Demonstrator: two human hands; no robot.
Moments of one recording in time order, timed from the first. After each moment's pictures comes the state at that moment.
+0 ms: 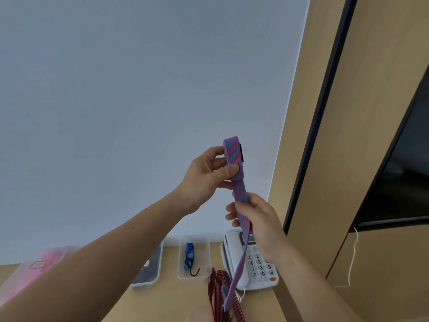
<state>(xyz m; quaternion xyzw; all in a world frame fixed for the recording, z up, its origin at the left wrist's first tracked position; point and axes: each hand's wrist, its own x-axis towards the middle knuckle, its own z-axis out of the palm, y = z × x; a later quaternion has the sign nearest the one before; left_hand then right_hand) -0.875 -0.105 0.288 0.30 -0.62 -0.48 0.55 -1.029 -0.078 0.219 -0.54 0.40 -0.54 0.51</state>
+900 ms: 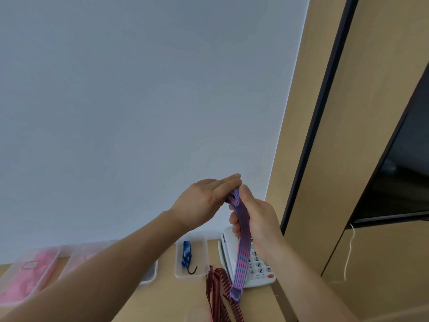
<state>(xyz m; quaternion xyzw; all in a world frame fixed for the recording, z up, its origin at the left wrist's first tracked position) -0.860 -0.128 0.229 0.25 -0.86 0.18 0.40 -1.020 -0.074 0.226 -0.47 0.45 -0.53 0.54</state>
